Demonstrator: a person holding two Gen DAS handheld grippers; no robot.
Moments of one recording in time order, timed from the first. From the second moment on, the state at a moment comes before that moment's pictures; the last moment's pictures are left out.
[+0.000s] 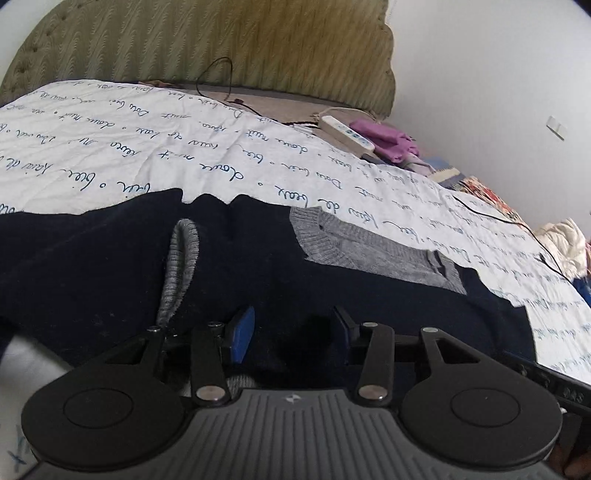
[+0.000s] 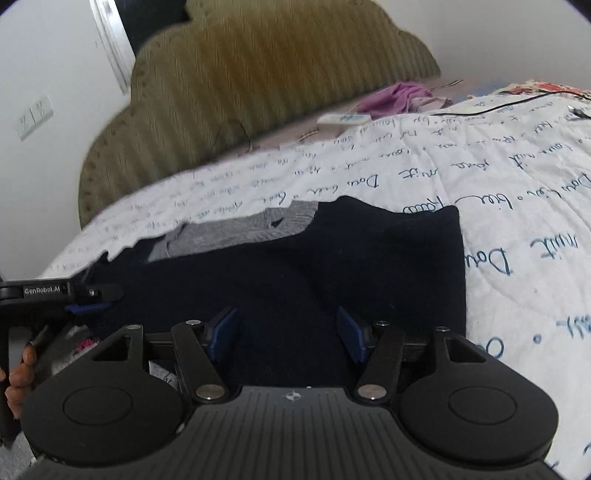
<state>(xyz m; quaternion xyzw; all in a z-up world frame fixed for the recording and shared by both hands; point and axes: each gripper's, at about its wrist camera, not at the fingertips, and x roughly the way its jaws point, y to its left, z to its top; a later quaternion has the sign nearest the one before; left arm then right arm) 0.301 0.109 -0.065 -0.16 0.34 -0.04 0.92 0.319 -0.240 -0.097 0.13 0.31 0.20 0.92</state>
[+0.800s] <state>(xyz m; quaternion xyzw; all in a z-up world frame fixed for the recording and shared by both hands) 0.129 0.366 -0.094 -0.56 0.13 0.27 0.77 0.322 -0.258 -0.106 0.23 0.30 0.21 0.90</state>
